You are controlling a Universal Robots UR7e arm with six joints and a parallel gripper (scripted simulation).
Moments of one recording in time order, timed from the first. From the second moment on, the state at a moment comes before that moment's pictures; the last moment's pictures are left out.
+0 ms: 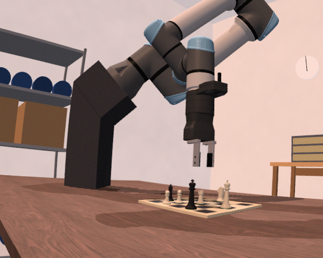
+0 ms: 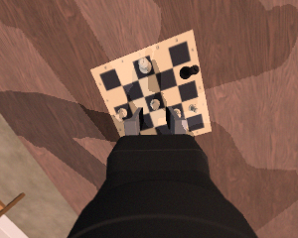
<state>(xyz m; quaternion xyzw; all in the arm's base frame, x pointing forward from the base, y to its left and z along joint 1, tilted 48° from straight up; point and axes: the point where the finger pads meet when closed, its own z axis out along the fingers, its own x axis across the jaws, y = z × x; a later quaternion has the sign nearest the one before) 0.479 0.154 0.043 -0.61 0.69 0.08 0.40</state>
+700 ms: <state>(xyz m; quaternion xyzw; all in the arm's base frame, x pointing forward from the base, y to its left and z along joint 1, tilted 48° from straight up) 0.487 0.165 0.030 -0.61 0.68 0.08 0.40</state>
